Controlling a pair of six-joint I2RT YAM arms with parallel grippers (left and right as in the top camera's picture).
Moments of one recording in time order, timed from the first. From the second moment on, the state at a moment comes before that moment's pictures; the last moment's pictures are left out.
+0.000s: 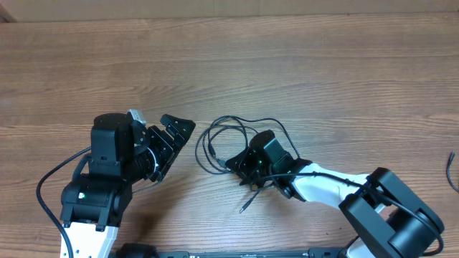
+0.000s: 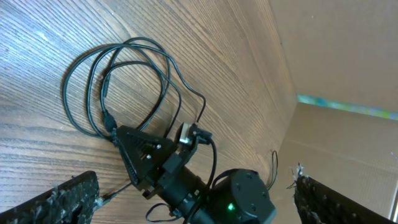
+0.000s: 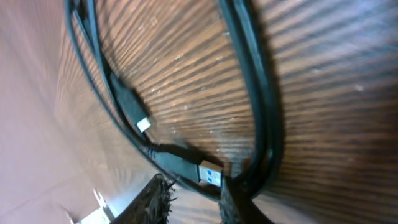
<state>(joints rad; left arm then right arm) -0.13 0.93 0.97 -0.82 0.42 -1.09 0.70 1.70 0.64 0.20 -0.36 1.36</state>
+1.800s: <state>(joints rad) -0.13 0.93 0.97 -0.82 0.42 -1.09 0.78 1.66 0.63 0.06 -0.12 1.56</state>
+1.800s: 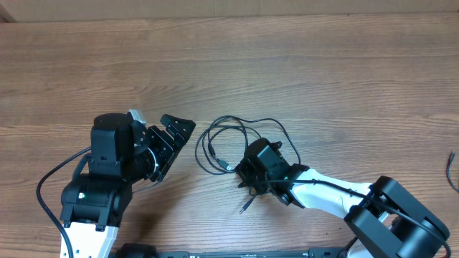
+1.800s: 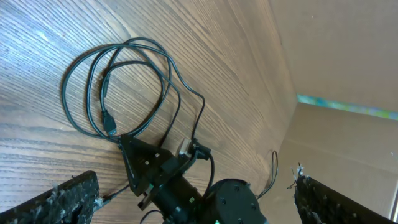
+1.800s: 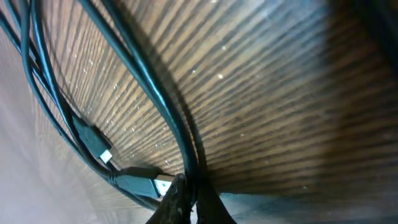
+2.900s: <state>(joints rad) -0.13 0.93 0.97 -0.82 0.42 -1.09 0.67 0.91 0.63 -0.29 -0.37 1.09</state>
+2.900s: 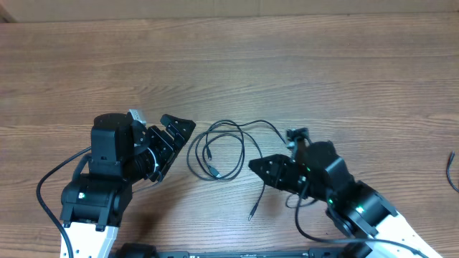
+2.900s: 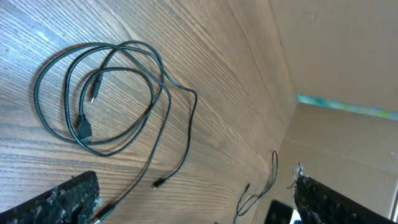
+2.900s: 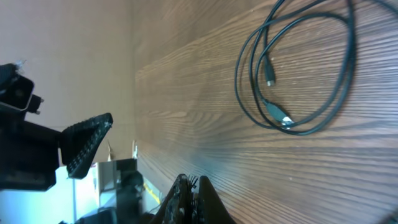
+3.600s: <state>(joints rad) -0.13 0.93 0.97 -0.82 0.42 -1.09 0.61 0.56 0.63 -0.30 -0.32 1.01</state>
